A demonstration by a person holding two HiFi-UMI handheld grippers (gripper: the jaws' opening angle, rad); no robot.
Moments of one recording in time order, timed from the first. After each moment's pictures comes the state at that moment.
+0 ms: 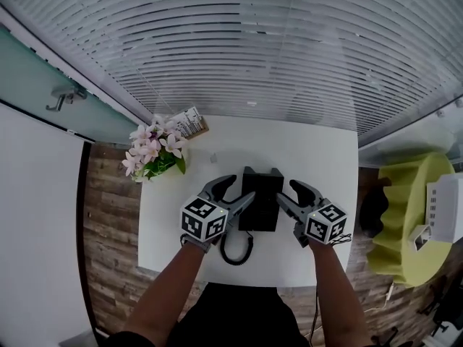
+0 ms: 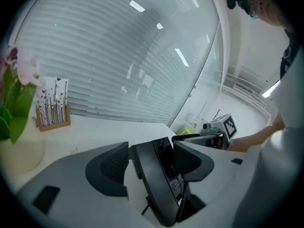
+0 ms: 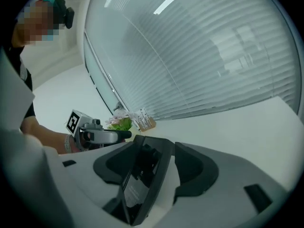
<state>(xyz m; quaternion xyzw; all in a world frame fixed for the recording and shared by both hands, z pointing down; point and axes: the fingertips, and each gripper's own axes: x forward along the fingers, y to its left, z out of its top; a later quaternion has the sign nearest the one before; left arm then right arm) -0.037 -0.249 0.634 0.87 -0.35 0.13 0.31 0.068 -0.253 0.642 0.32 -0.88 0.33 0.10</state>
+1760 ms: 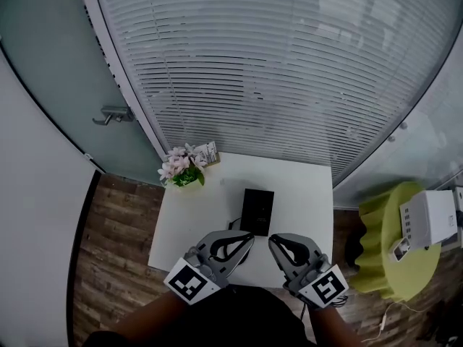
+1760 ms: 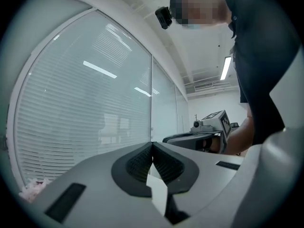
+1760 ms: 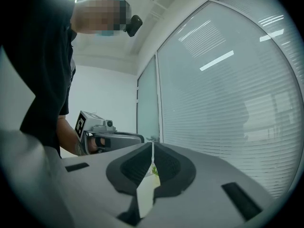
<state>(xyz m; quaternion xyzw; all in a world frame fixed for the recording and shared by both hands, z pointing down) -0.021 -0.053 0.329 0.95 -0.32 0.00 0.03 0.015 -0.052 0.325 0.28 -0.96 0.02 0.01</state>
